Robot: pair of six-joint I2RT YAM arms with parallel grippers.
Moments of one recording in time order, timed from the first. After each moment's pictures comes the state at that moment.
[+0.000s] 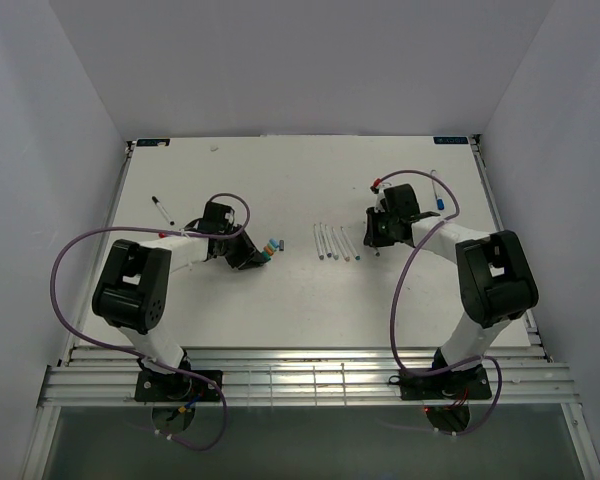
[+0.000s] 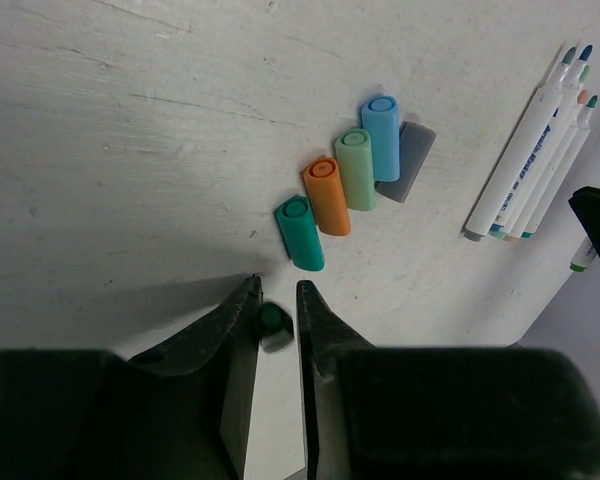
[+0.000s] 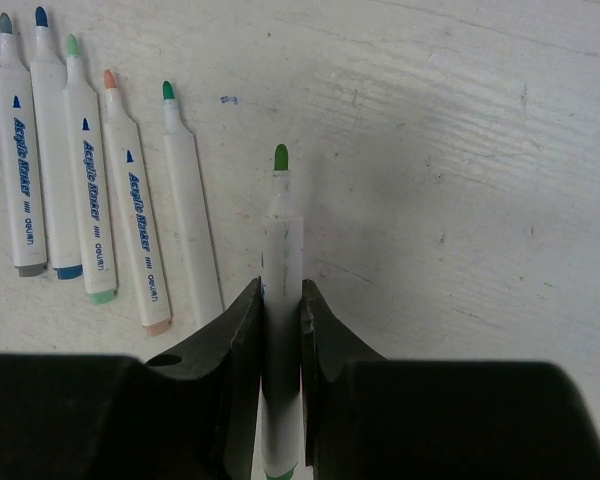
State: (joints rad) left arm -0.27 1.70 0.85 -0.15 0.36 -0.82; right arm 0.32 1.70 0.96 -0.15 -0.17 0.15
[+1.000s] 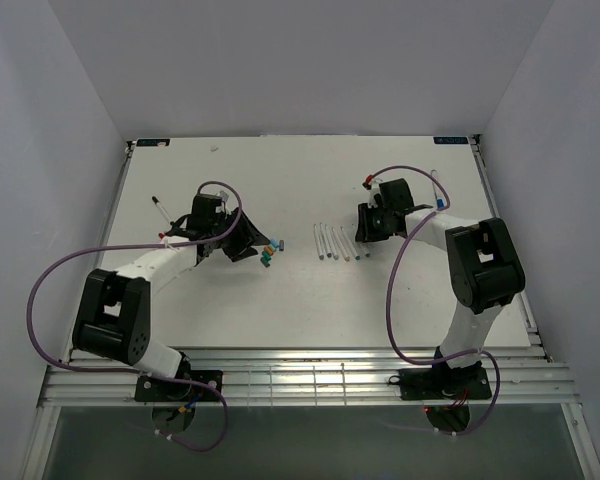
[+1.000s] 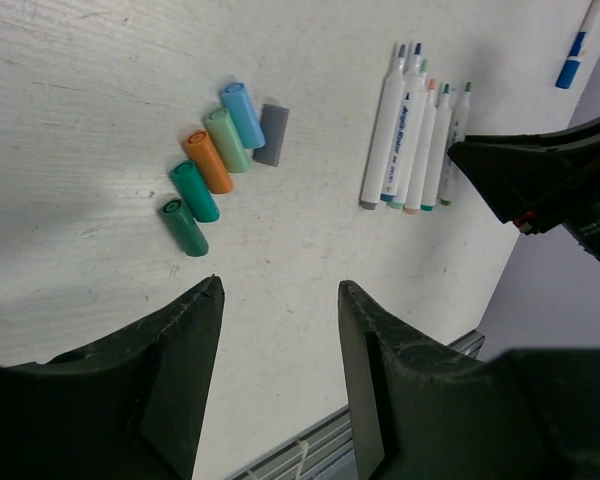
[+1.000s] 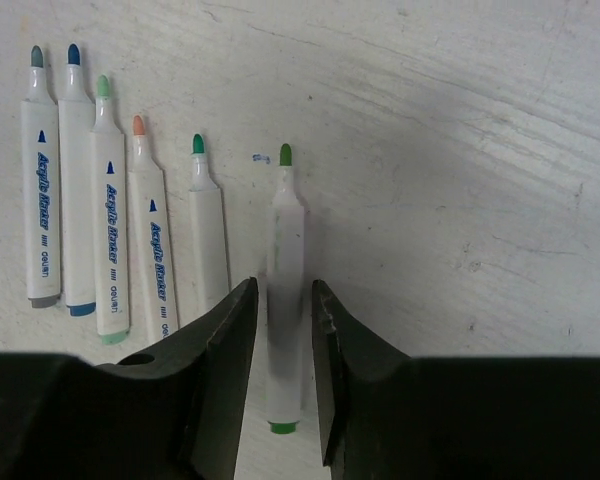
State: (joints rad) left arm -0.27 1.51 0.84 -0.16 0.37 -0.84; right arm 0.31 1.83 1.06 -0.14 -0.25 0.10
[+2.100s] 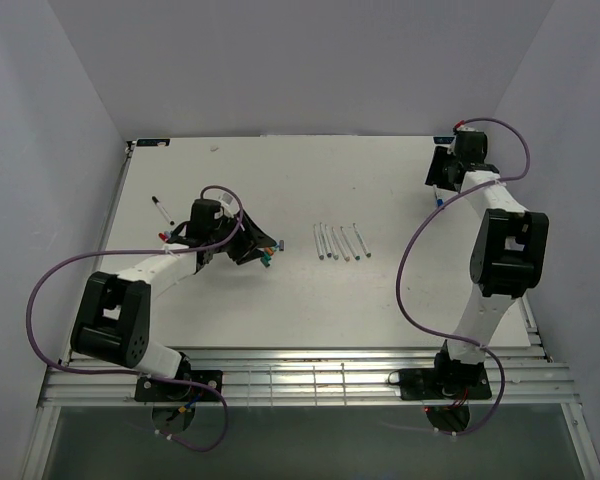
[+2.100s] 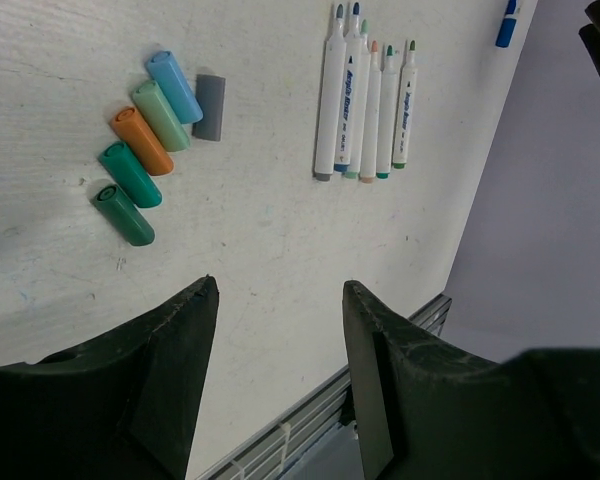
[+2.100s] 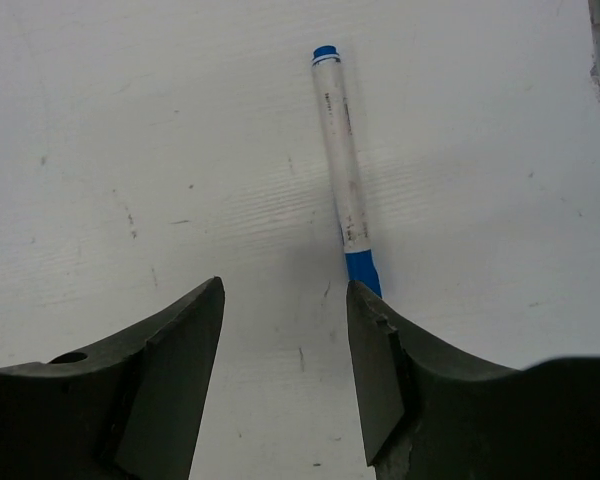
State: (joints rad) left arm -0.28 1.47 0.76 -0.02 0.48 -0.87; right arm -0.06 1.90 1.45 -0.27 -0.02 0.13
